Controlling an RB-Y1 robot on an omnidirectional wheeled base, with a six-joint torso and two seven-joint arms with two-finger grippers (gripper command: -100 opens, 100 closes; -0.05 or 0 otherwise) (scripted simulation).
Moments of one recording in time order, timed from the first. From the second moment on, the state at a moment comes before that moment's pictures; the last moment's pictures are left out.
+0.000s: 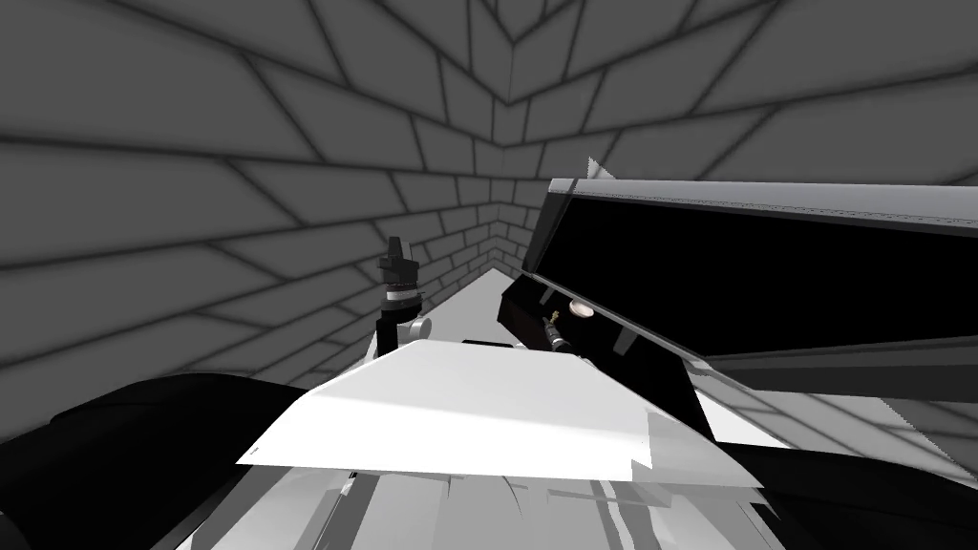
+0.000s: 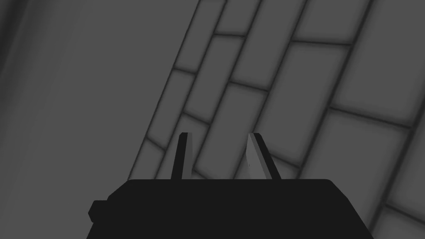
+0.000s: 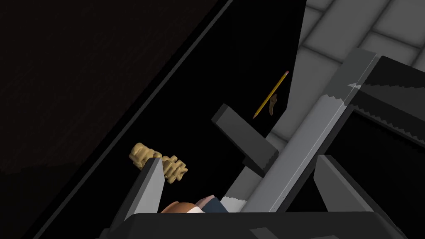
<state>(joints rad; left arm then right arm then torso) 0.47 0.01 0.02 -2.35 0.03 -0.48 -0.16 0.38 -0.47 0.17 -1.40 -0.04 0.00 -0.03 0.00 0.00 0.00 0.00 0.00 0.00</state>
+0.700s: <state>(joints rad) 0.47 0.01 0.02 -2.35 0.03 -0.48 -0.16 0.35 -0.53 0.16 -1.21 -0.07 0.13 0.03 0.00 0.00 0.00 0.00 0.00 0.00</state>
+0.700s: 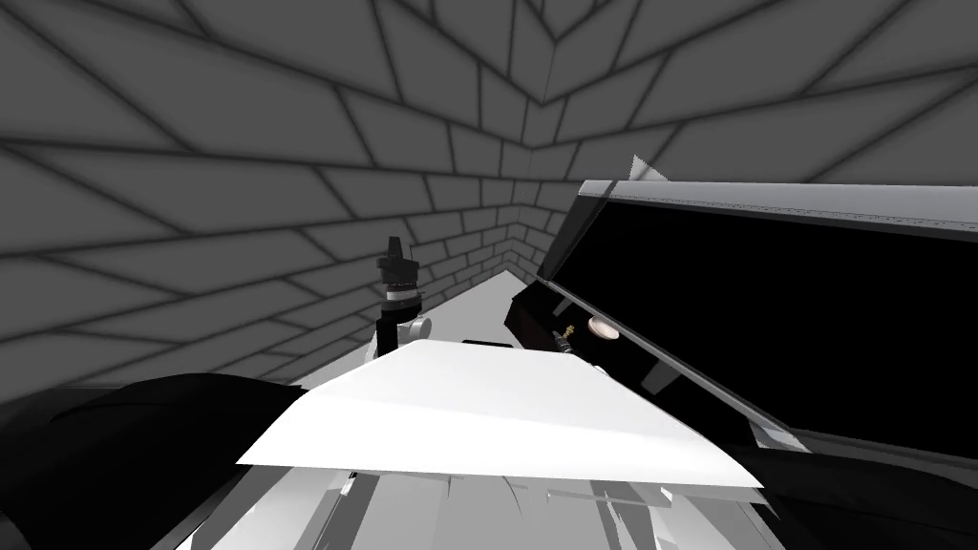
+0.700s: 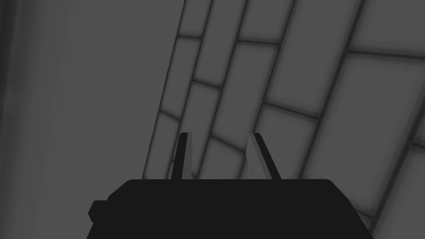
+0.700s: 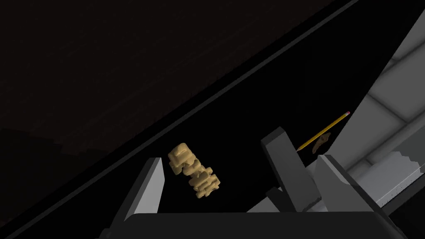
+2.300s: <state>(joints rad) 0.47 0.01 0.02 -2.35 0.03 -0.48 -0.16 0.31 -0.58 0.10 -0.87 -0.07 0.35 0.22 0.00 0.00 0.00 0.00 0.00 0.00</state>
